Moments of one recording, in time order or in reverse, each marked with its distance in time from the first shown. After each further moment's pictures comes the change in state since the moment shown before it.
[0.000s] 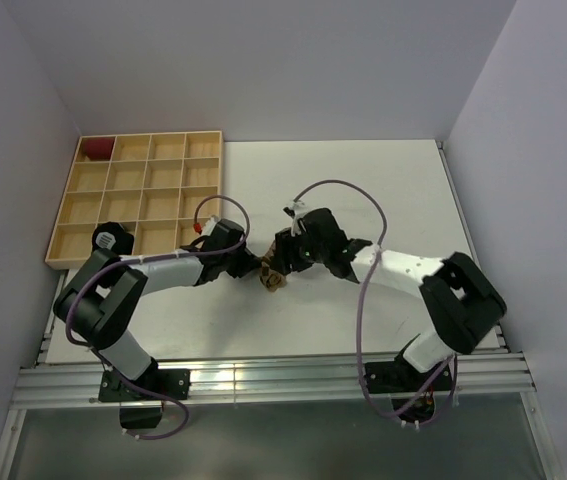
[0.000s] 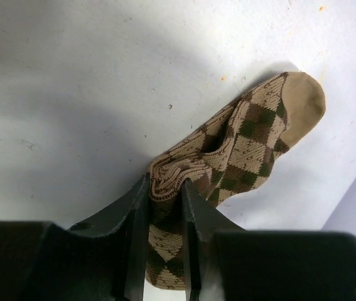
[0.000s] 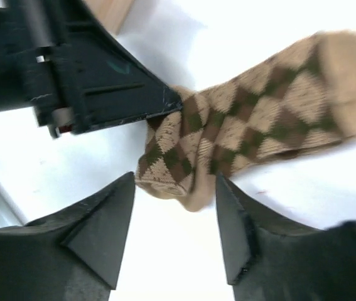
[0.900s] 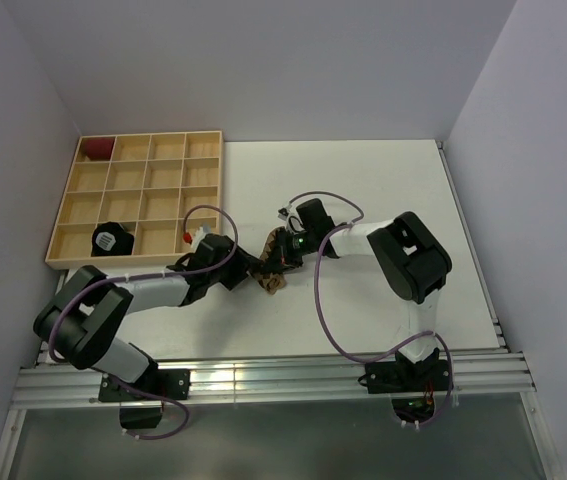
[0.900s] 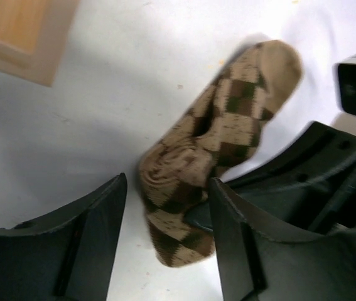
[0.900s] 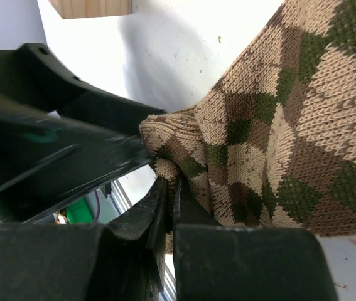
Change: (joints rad) left arm 0.003 -0.143 -0.201 0.201 0.004 -0.008; right arm -0.122 0.391 0.185 0.032 -0.476 0.297
